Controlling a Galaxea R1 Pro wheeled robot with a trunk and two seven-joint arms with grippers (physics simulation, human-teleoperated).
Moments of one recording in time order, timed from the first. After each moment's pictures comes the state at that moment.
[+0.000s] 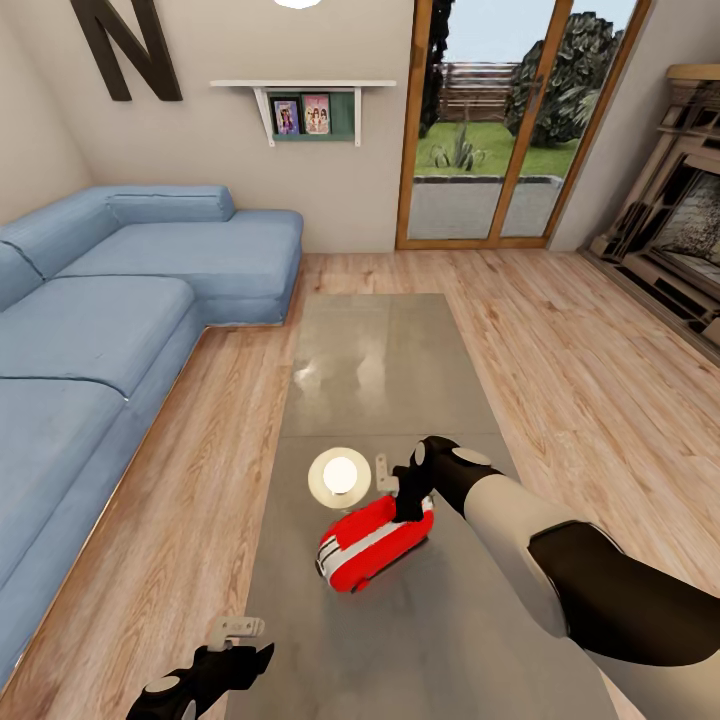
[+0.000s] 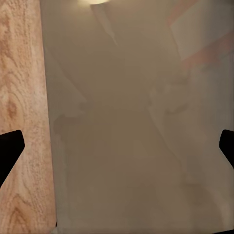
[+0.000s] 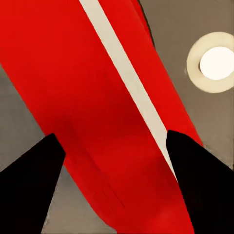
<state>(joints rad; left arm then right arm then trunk) -0.15 0.02 0.01 -1.03 0.05 0.39 -0.17 -1.16 0.17 0.25 -0.19 1.12 0.04 0.91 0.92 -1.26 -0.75</state>
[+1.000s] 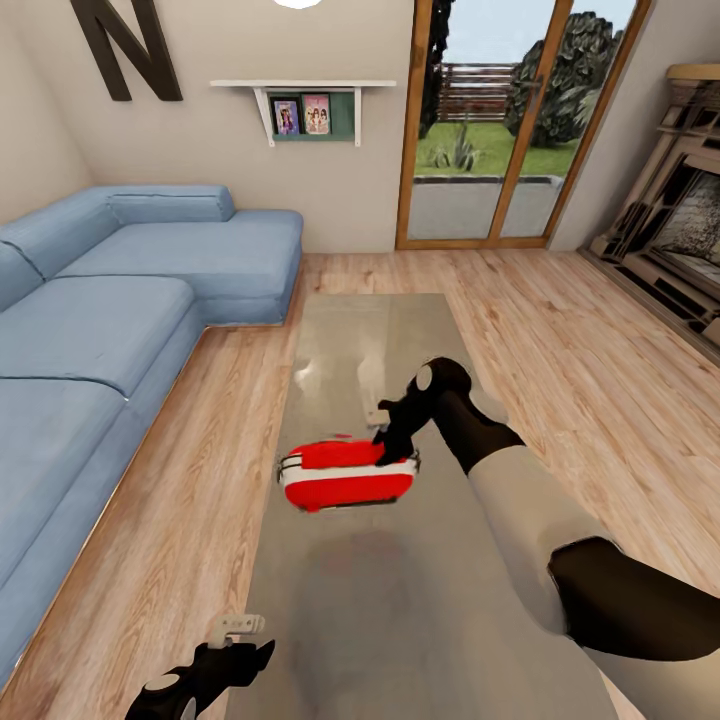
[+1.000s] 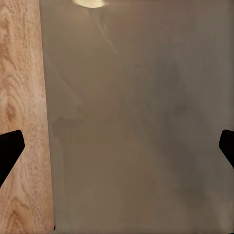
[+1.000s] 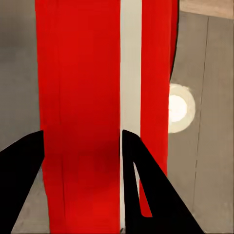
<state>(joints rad) -0.15 0.02 0.00 -1.05 0.06 0.39 -0.17 -1.16 0.17 0.19 -0.78 1.12 0.07 1.37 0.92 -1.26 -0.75</state>
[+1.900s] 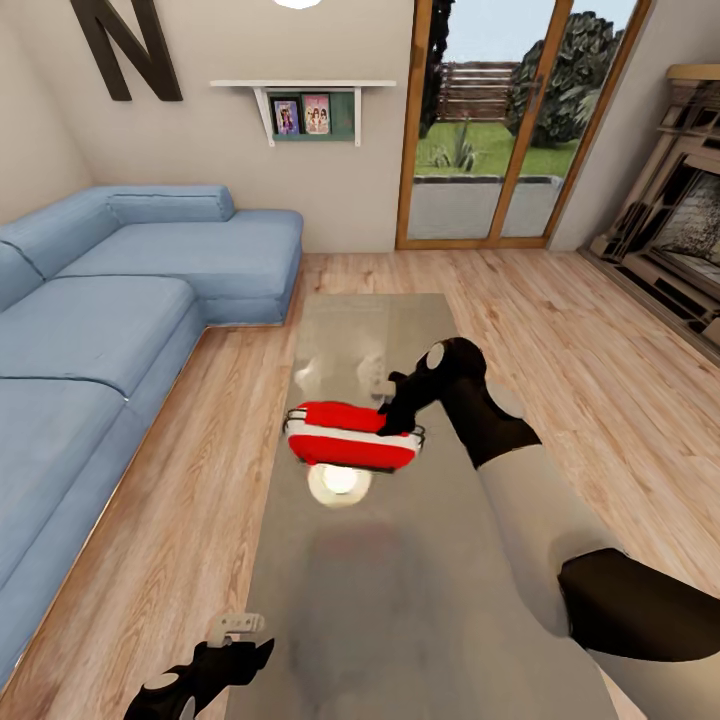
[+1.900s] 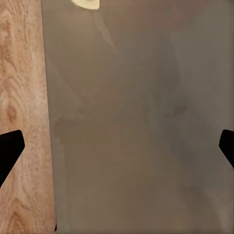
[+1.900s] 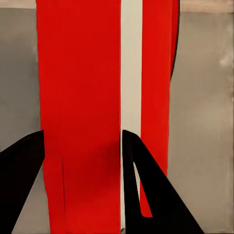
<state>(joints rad) -0.15 0.02 0.00 -1.05 0.06 0.39 -0.18 -1.15 0.16 0.18 -0.97 1.13 0.27 1.36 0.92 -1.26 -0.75</state>
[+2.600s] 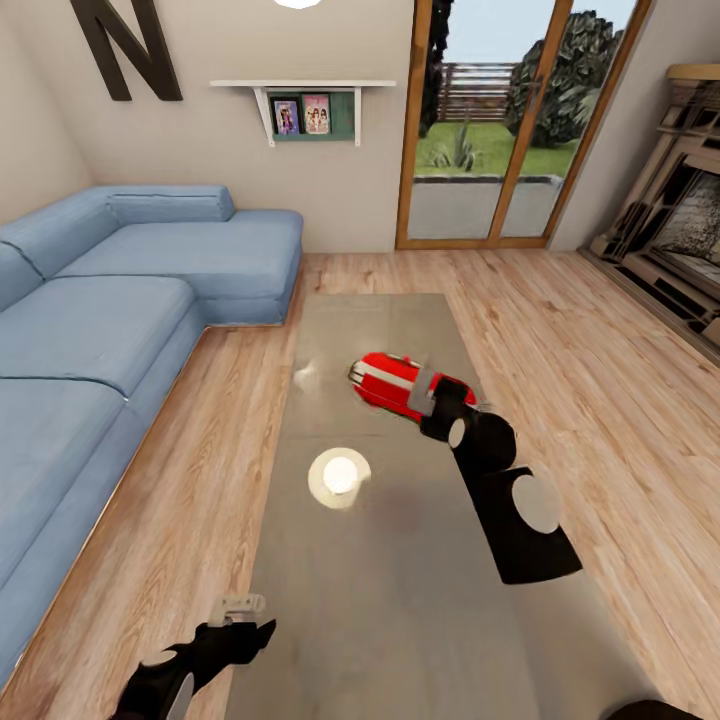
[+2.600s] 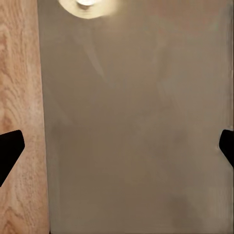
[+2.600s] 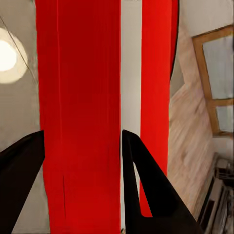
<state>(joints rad) -0.15 0.03 0.00 -1.18 0.09 0.50 -0.18 -0.77 0.12 0.20 -1.44 1.37 0.43 0.81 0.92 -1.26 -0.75</state>
